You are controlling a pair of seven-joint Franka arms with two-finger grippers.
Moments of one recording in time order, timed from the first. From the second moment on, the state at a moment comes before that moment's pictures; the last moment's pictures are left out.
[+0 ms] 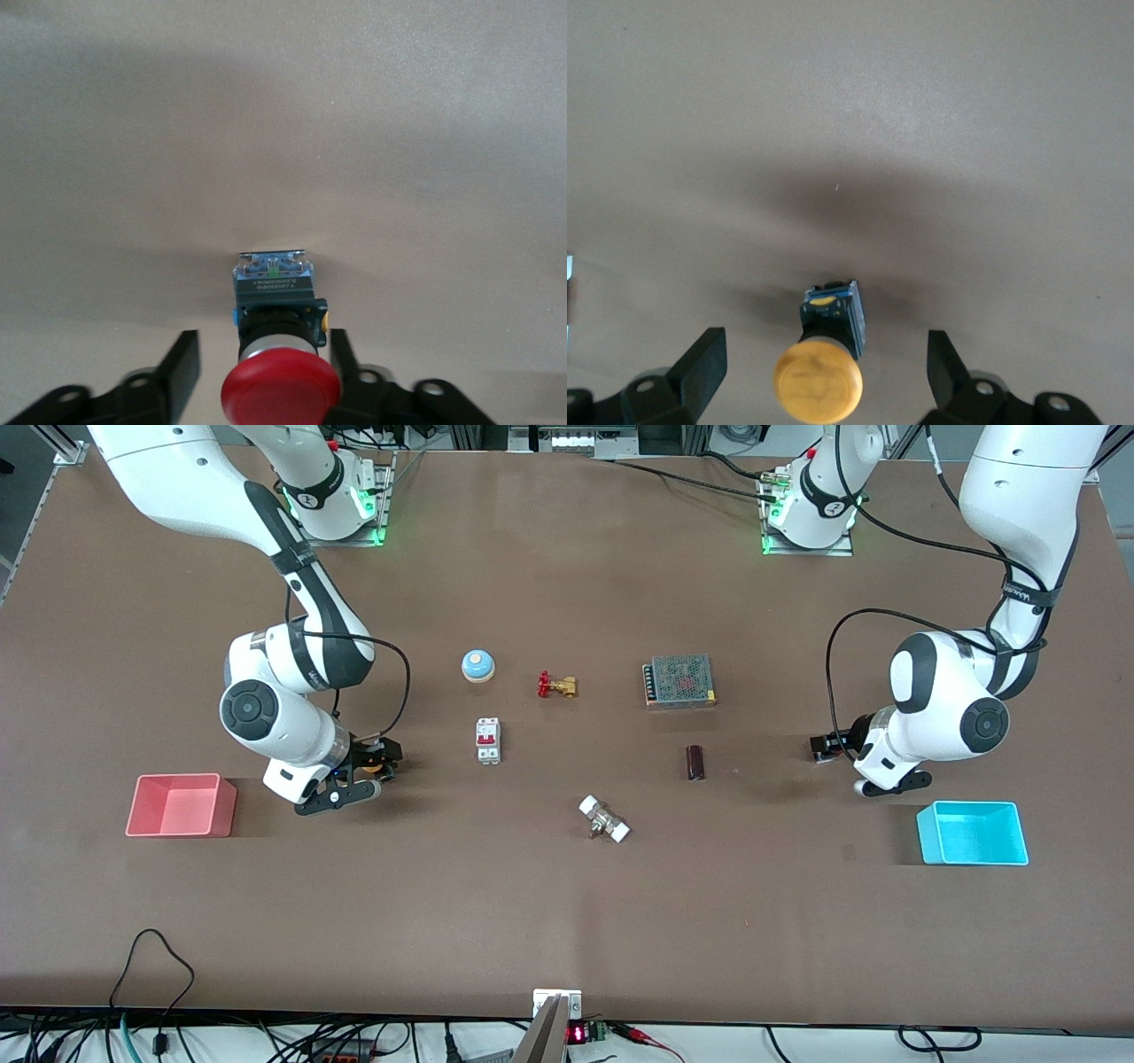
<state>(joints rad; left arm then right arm) 0.07 0.47 -0.07 -2.04 -0.14 2.24 -0.11 0.14 0.54 0.14 -1.85 -0.02 2.34 0.01</state>
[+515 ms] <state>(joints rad) 0.07 0.44 -0.07 -2.01 -0.14 2.25 -0.12 0.15 0.55 0.14 -1.91 -0.02 2.44 0.03</state>
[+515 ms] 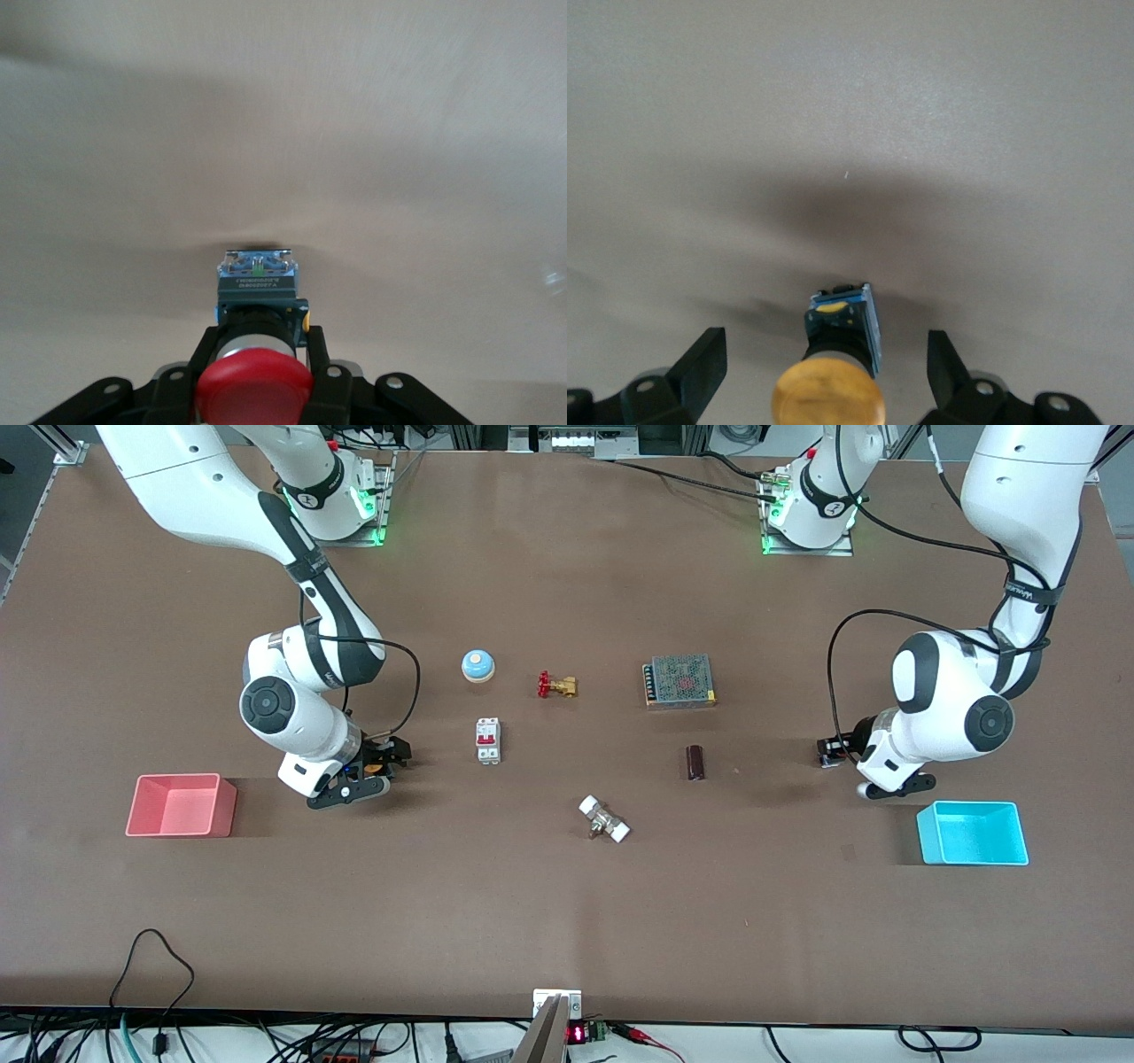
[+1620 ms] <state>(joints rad) 0.27 0.48 -0.03 -1.66 -0.09 2.13 0.12 0.15 0.55 0.14 -1.91 -0.06 2.46 0.03</state>
